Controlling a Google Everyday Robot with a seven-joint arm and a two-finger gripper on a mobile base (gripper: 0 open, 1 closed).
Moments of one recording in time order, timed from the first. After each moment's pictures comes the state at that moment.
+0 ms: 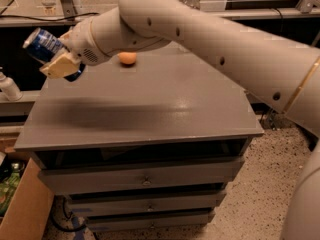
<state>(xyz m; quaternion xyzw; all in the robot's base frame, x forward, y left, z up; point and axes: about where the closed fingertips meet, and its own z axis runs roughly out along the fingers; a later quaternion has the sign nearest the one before) 0.577 0.245 0.945 -0.62 0.56 0.31 0.45</state>
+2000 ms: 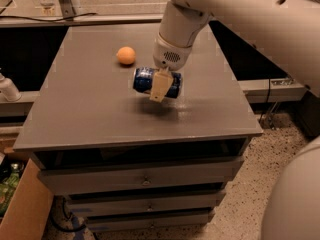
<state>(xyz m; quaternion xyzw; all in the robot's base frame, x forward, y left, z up) 0.577 -0.004 0.853 -0.67 0.73 0.10 0.11</state>
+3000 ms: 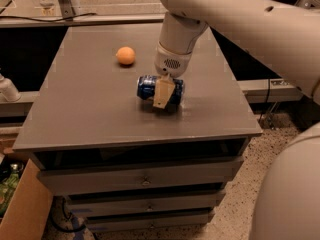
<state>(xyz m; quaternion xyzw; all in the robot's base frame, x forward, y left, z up) 0.574 -0.013 0.831 -0.66 0.74 0.10 0.07</state>
